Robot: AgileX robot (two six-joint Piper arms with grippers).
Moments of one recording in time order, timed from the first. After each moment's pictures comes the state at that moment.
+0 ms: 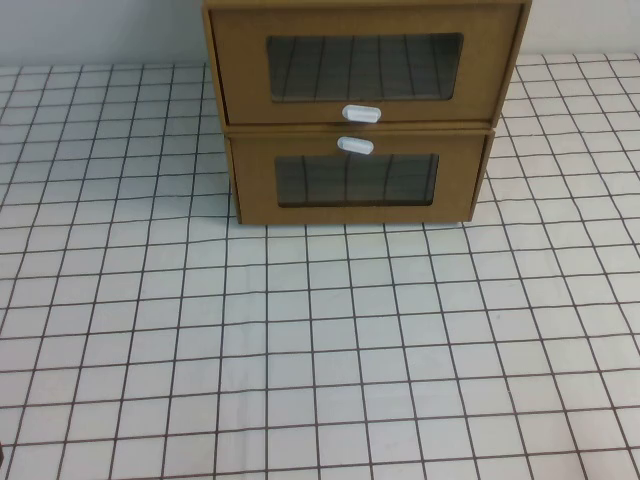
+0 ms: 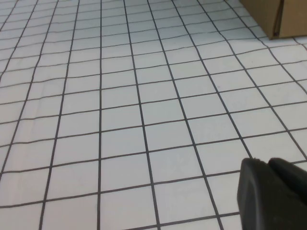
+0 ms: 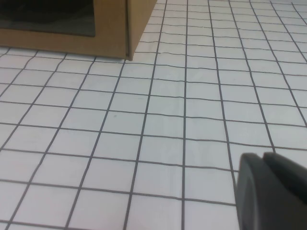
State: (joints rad) right arm 0.08 -0.01 0.02 0.30 0.37 -0.28; left arm -0.06 -0.01 0.03 -0.07 0.39 0.16
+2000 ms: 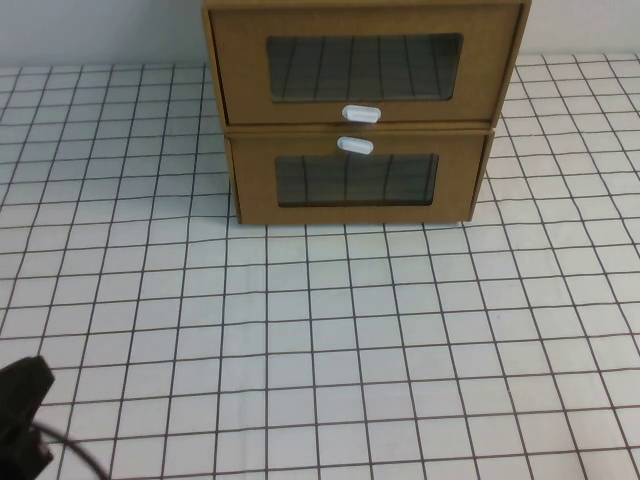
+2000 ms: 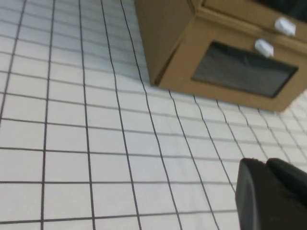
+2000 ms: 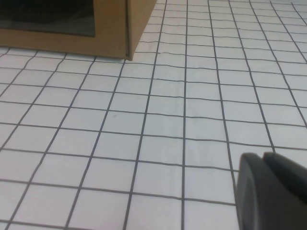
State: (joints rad) right arm 0.08 -0.01 0.02 0.30 0.37 -0.28; left arm -0.07 0.32 -0.27 -0.66 0.46 0.27
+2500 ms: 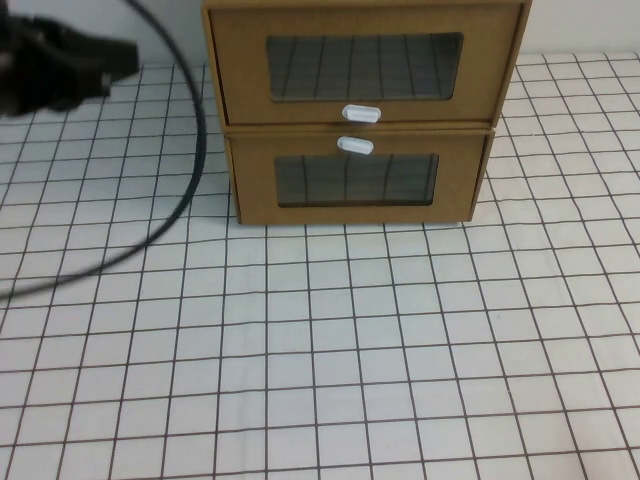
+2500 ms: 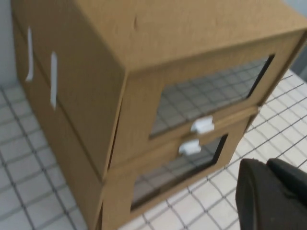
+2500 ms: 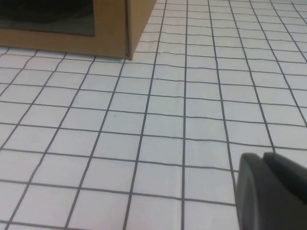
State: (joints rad) right arm 0.08 -0.01 0.02 0.30 0.37 -0.28; left arm -0.08 1.21 -1.19 -0.90 0.77 0.81
